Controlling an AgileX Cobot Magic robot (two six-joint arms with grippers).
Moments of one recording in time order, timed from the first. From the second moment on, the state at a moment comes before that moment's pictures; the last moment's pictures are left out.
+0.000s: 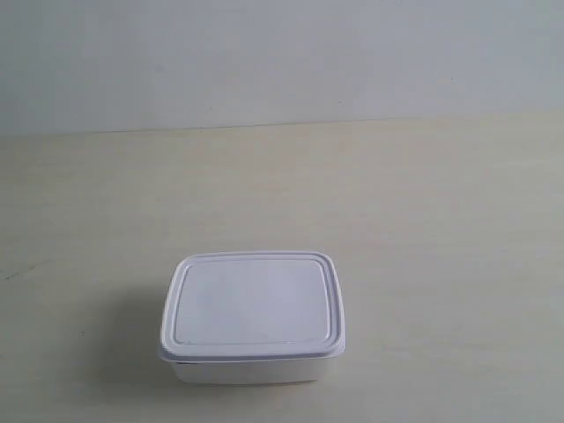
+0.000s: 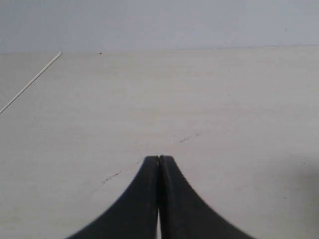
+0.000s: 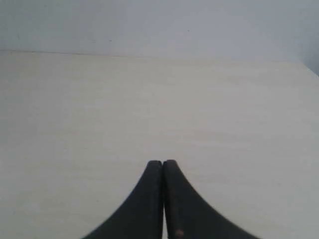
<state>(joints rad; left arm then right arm) 0.25 0.00 0.00 0.12 0.37 -0.03 0.10 0.01 -0.02 -0.13 0.38 0.05</state>
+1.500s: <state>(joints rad) 0.25 0.00 0.00 0.41 -0.05 0.01 0.10 0.01 -0.02 -0.07 -0.02 0.13</state>
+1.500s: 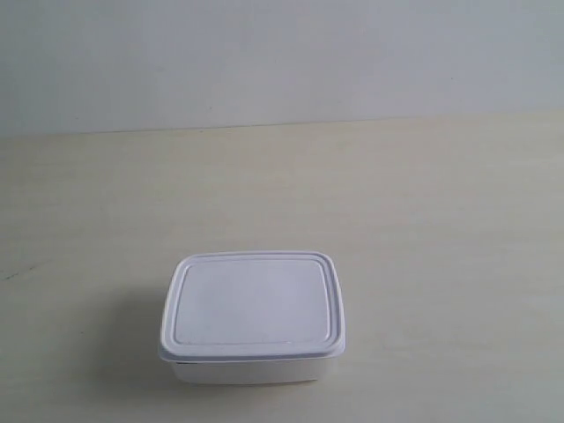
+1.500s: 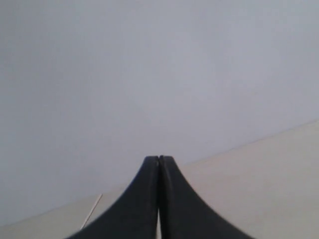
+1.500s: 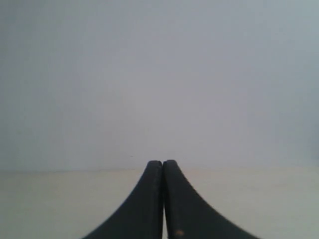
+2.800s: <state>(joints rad) 0.25 0.14 -0.36 0.85 -0.65 -1.80 0.10 0.03 -0.41 -0.69 -0.15 1.42</state>
